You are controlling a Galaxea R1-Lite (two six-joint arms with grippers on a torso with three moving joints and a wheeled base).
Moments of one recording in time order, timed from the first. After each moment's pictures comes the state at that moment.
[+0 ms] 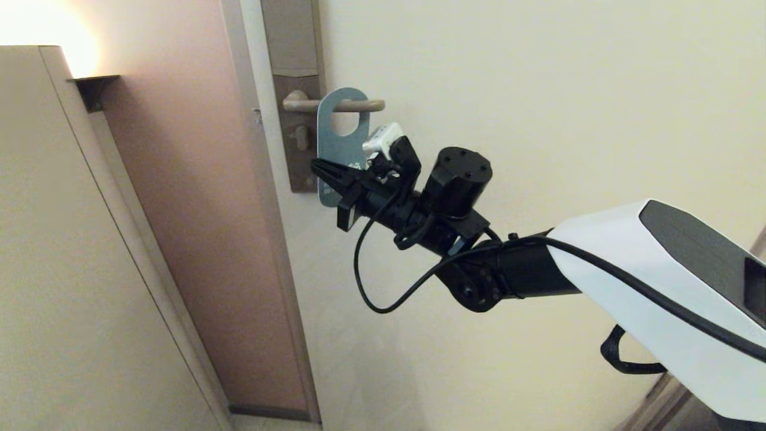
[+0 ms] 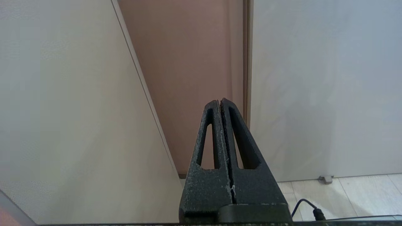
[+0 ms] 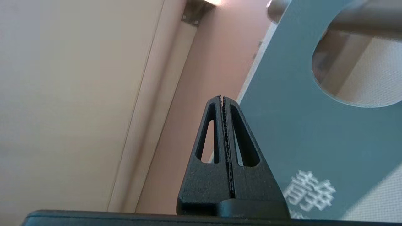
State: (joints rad) left arm 0.01 0.00 -0.04 0.09 -0.01 0.10; right arm 0.70 2.35 -1.61 -1.09 0.40 -0.15
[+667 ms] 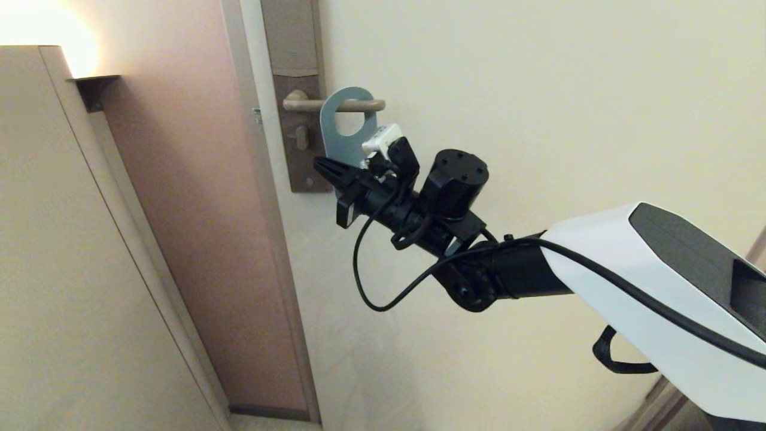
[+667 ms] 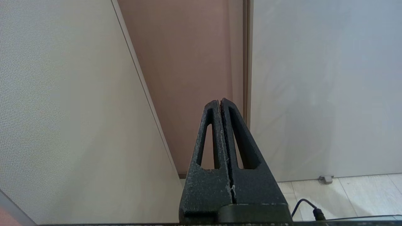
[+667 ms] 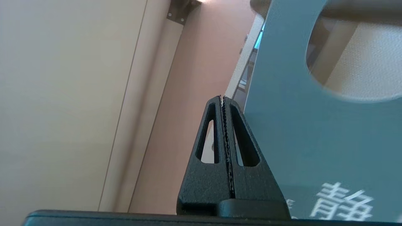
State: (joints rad) left arm 0.01 0.00 -0.04 0.09 -0.01 0.10; right arm 0.70 2.36 -1.62 -1.10 0.36 -0.15
